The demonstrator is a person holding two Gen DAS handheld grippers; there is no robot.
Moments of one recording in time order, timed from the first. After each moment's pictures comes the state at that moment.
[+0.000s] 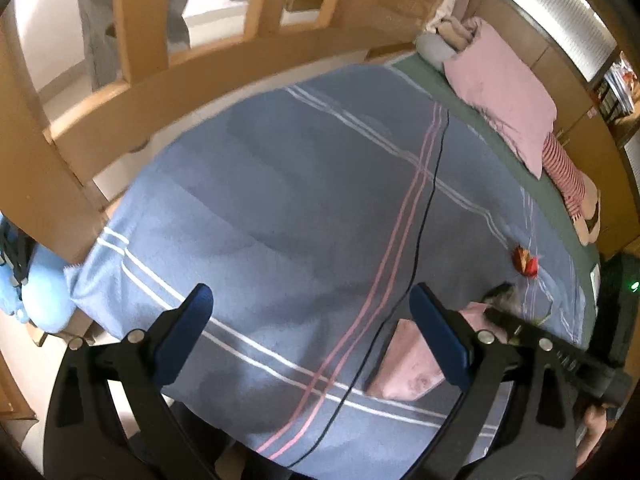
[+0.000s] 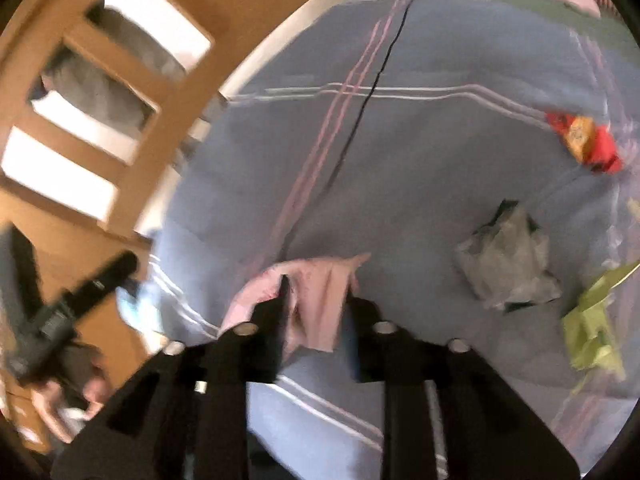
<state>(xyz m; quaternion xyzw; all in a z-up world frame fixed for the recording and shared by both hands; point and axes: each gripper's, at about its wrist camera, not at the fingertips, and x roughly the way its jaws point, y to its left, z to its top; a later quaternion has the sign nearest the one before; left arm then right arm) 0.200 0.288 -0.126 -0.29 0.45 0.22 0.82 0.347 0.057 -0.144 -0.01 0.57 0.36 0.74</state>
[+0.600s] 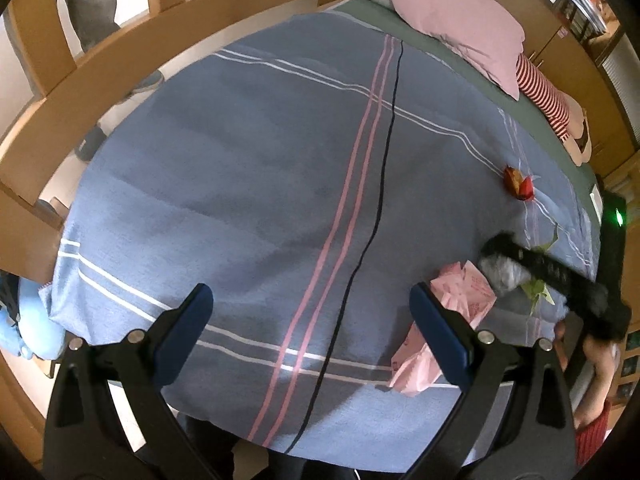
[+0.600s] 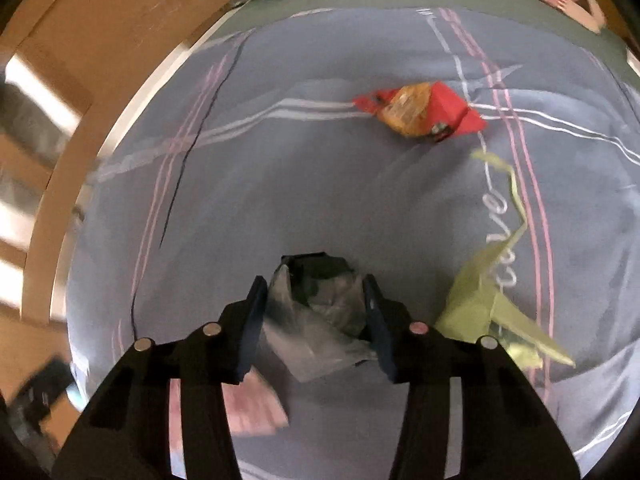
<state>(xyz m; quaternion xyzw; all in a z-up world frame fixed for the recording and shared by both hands) 0.227 0.246 -0.145 -0.22 0.51 0.14 0.82 0.371 -0.008 -0.179 0.02 0.57 0.20 0.80</state>
